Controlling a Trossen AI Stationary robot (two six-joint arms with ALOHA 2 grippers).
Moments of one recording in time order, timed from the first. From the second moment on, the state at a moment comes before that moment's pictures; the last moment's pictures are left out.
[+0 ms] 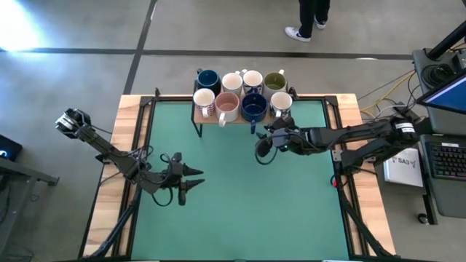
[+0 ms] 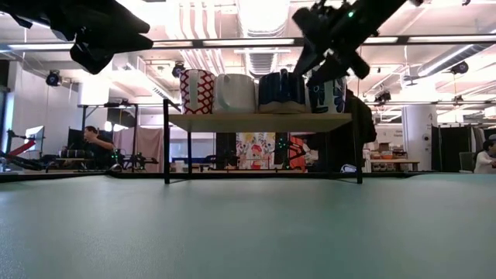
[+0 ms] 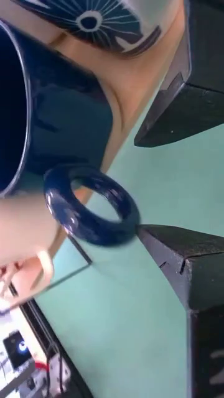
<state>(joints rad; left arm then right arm) -0.60 1.04 0.47 0.24 -0.74 -0.45 0.02 1.34 0.96 -0.30 0.58 0.60</state>
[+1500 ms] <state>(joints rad) -0.60 1.00 0.47 0.21 -0.75 -0.45 0.00 1.38 0.96 -0.25 0.42 0.55</state>
